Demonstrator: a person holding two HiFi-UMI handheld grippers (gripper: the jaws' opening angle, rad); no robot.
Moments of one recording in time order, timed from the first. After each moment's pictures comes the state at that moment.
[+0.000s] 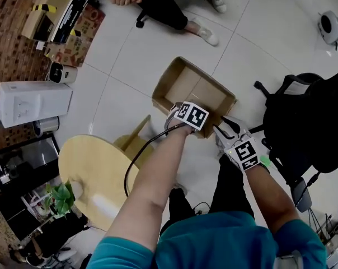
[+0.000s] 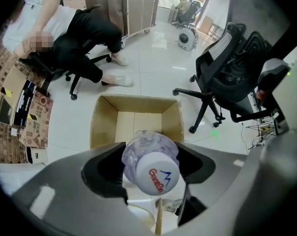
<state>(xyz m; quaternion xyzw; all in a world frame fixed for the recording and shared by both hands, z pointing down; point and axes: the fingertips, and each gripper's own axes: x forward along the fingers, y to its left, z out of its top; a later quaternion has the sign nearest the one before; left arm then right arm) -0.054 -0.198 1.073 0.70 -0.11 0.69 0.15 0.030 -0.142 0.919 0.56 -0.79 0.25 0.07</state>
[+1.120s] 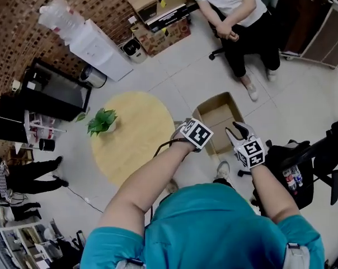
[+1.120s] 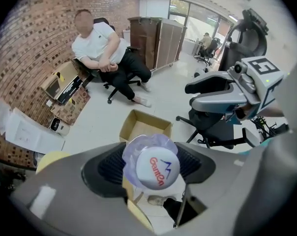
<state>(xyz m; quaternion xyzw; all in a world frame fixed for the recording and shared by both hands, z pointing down) -0.070 -0.143 0.530 0.74 -0.26 0.57 0.23 0.031 -0.161 0.486 0.39 -0.90 0.17 0.11</state>
